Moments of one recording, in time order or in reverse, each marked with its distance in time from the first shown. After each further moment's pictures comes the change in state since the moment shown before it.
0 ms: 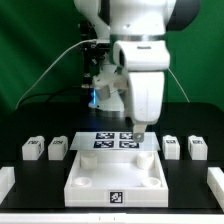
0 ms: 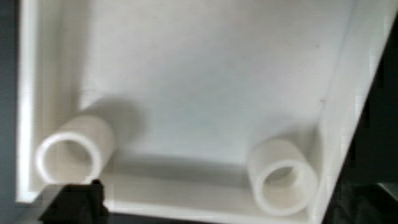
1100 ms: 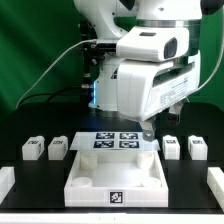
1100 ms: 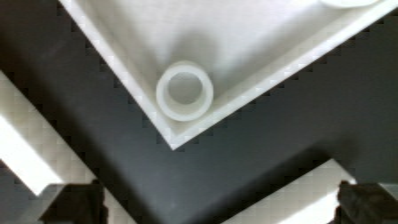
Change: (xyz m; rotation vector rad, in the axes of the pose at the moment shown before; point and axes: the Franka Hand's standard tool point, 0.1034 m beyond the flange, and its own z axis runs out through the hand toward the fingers) arm 0.040 0.086 -0.043 0.045 -0.002 0.686
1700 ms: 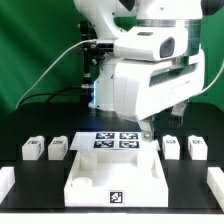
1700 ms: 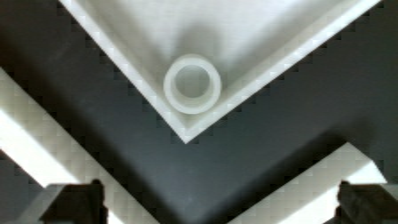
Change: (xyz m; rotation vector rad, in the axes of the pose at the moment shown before) arm 0.010 0.013 0.000 -0.009 0.014 0.115
